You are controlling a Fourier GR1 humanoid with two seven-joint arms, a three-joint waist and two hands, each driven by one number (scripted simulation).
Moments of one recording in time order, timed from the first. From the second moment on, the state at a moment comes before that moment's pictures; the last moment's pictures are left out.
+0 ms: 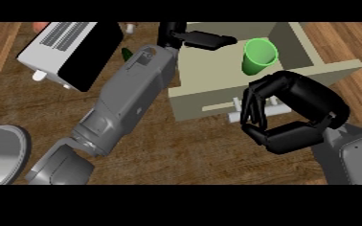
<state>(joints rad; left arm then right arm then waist) -1.26 0.00 -0.26 -0.39 0.57 0.26 -0.46 -0.41 -0.30 0.11 -1.75 -0.28 0.61 0.18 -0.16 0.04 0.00</state>
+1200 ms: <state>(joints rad) -1.05 0.05 -0.22 -0.53 0.66 0.19 -0.56 -0.47 -0.30 0.33 -1.03 0.51 0.31 -0.17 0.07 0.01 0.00</state>
